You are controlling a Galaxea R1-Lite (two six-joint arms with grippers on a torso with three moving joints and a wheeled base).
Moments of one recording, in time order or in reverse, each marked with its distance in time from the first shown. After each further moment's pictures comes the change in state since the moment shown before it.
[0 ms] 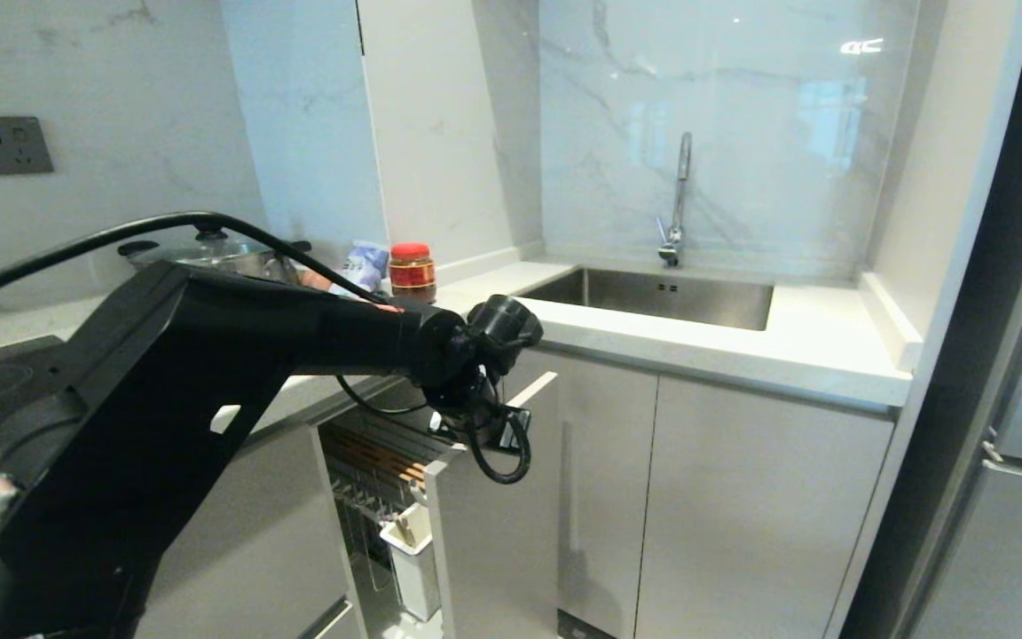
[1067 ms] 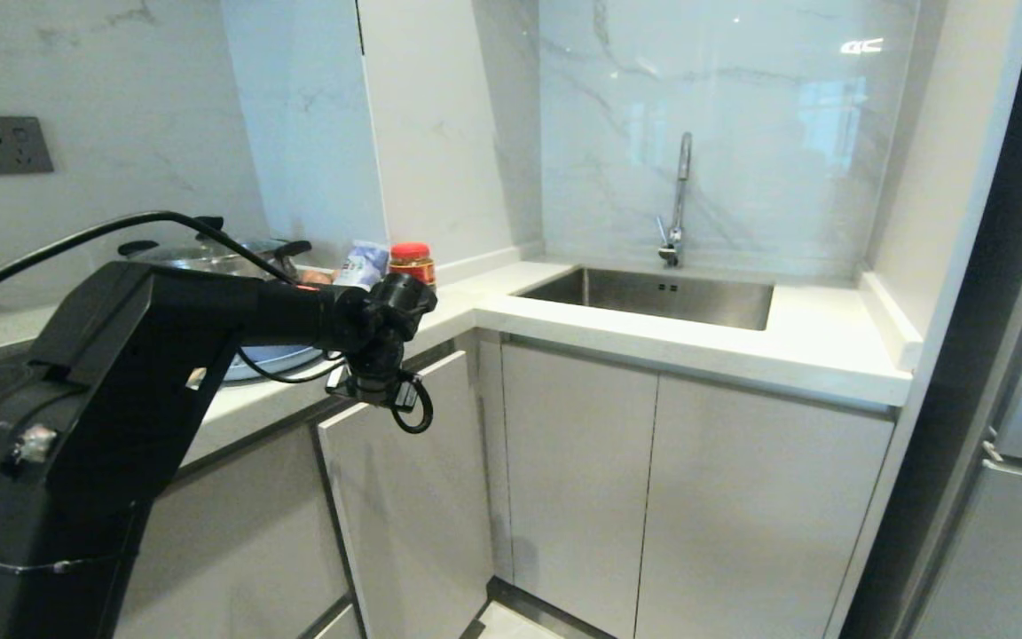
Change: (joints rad) left arm 0.285 0.073 -0.110 -0.009 0.241 0.166; right arm 0.000 0.000 0.000 0.000 0.000 0.000
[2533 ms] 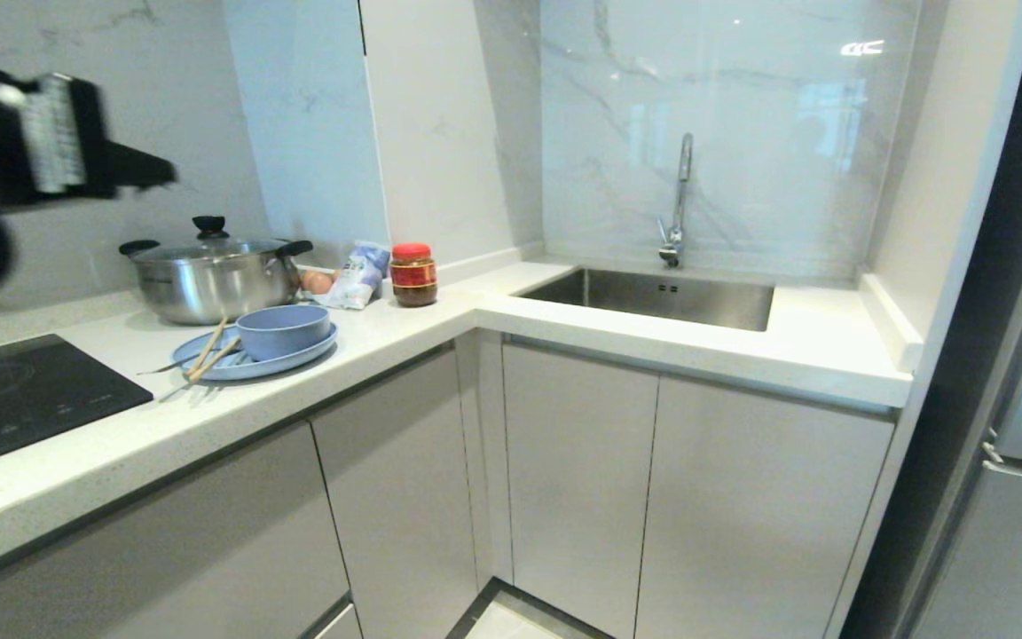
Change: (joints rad) left arm -0.095 -1.035 0.256 0.026 -0.273 -0.038; right arm 0.000 0.000 0.000 0.000 0.000 0.000
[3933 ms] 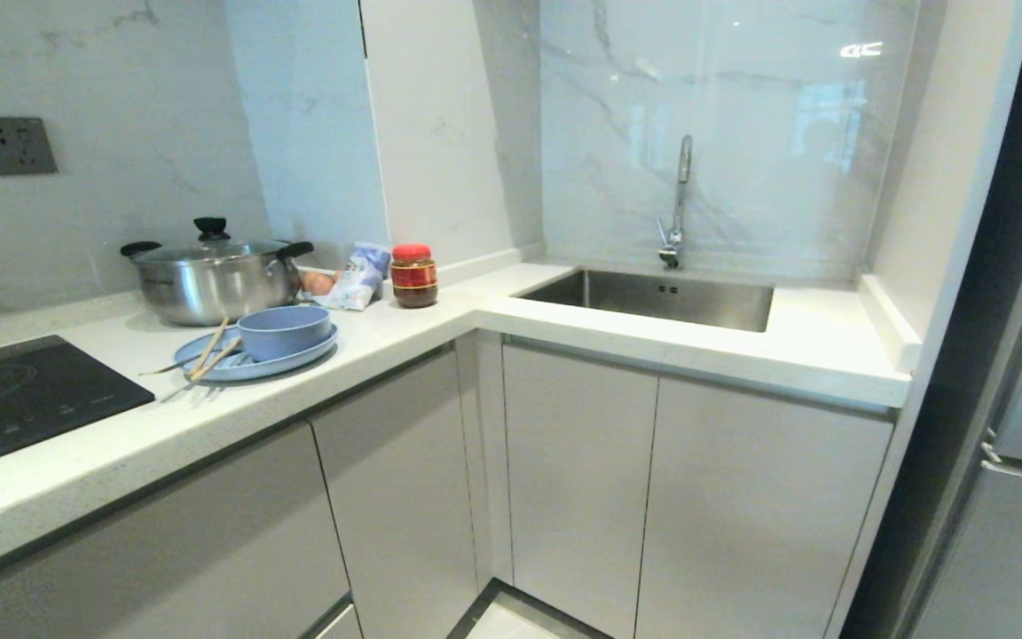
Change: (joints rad) left arm 0.387 -1.305 1.592 -0.563 -0.299 0.197; right arm 0.000 0.000 0.000 0.000 0.000 0.000
